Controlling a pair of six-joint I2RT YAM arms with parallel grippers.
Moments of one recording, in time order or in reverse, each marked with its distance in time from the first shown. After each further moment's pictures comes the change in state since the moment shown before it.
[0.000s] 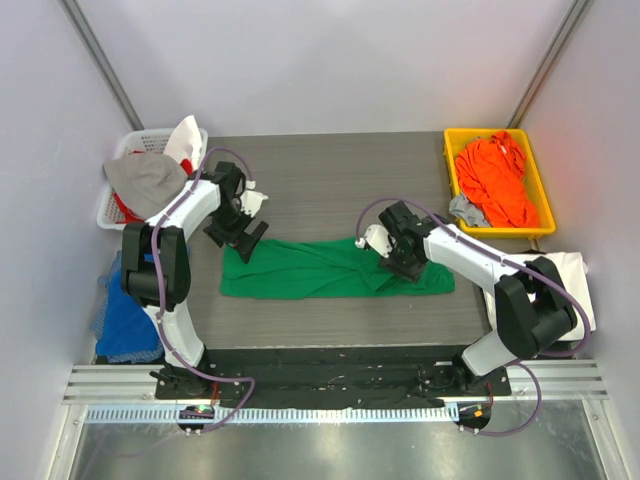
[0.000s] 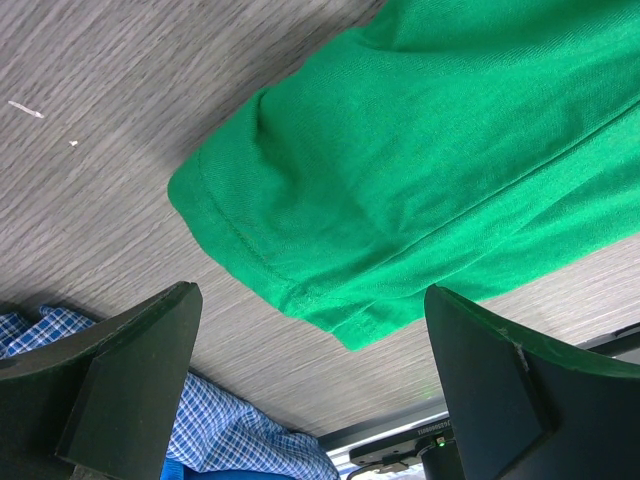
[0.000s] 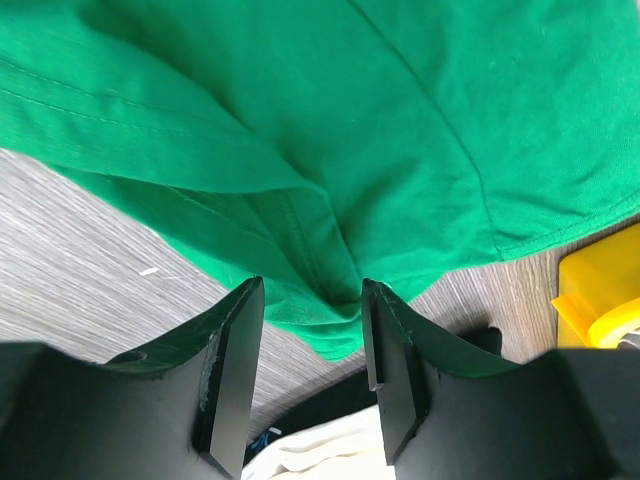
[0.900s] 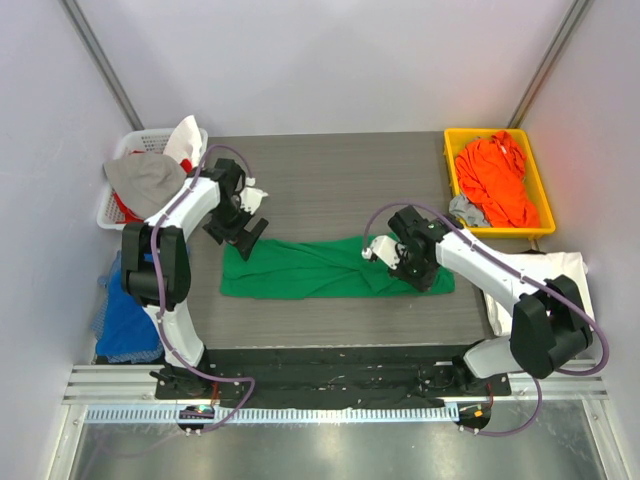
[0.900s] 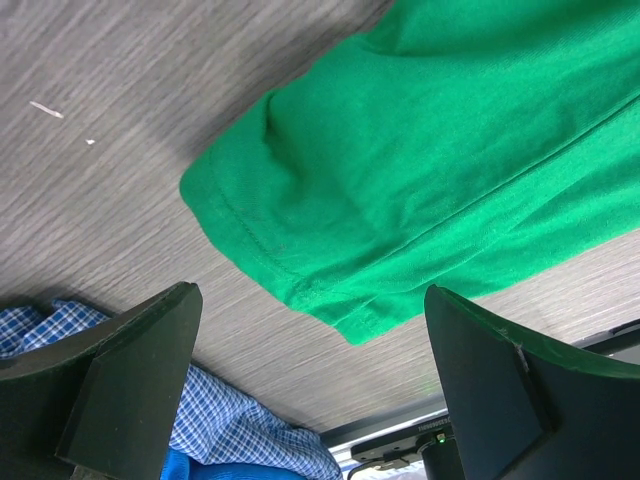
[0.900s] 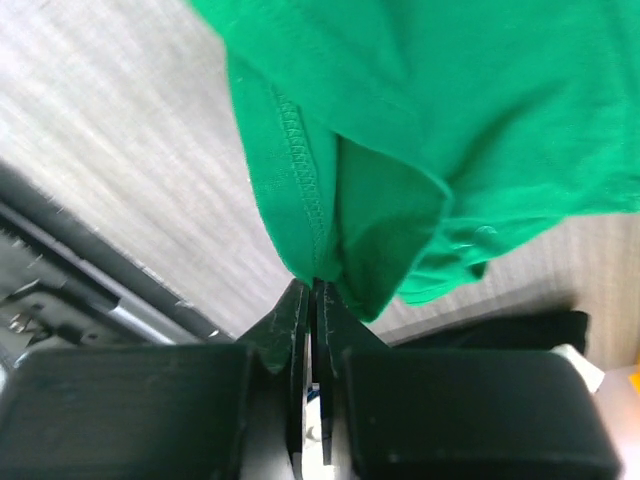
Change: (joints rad) left arm 0.000 0.002 0.027 -0.020 -0.003 0.000; right arm -0.015 -0.111 0.000 -0.211 -0.142 -0.006
